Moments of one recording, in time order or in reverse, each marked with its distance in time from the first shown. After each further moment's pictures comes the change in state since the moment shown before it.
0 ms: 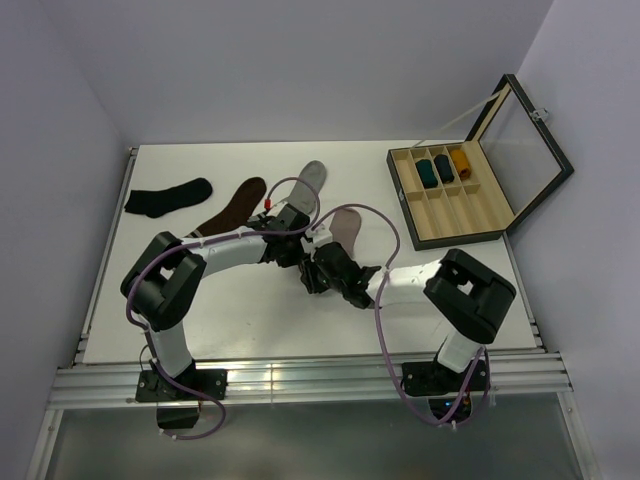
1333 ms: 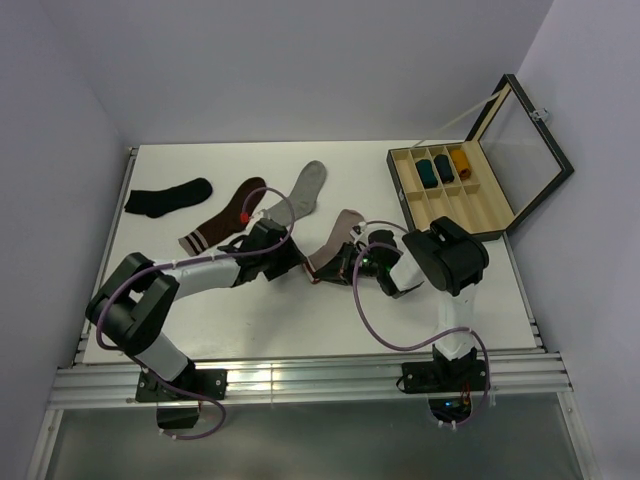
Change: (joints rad) left arm 0.051 -0.214 -0.323 0.319 0.089 -0.123; right arm -0.455 0.340 -0.153 0.654 -0.880 0.779
